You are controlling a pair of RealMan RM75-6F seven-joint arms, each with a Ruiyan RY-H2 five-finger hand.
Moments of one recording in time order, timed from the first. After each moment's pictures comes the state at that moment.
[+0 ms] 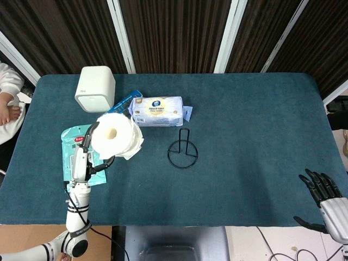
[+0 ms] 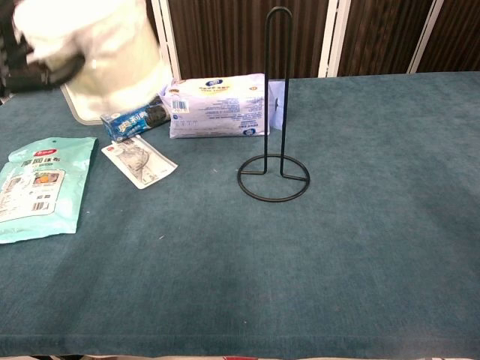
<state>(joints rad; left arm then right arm) -0.46 -1.74 -0.26 -1.31 1.52 1.57 -0.46 -0.02 -1.00 -0.08 -1.53 -1.76 1.63 0.17</state>
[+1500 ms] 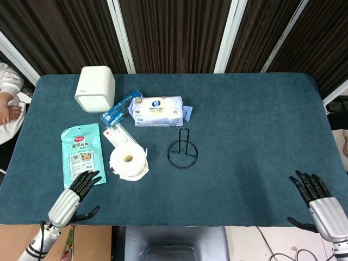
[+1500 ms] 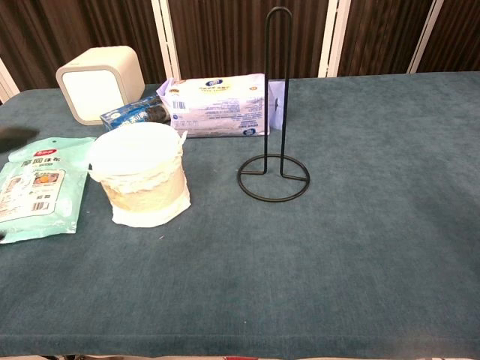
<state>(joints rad) -0.26 -1.42 0.16 -1.28 1.82 1.59 -0.33 -0.01 -1.03 -0.09 -1.56 -1.76 1.58 0.05</state>
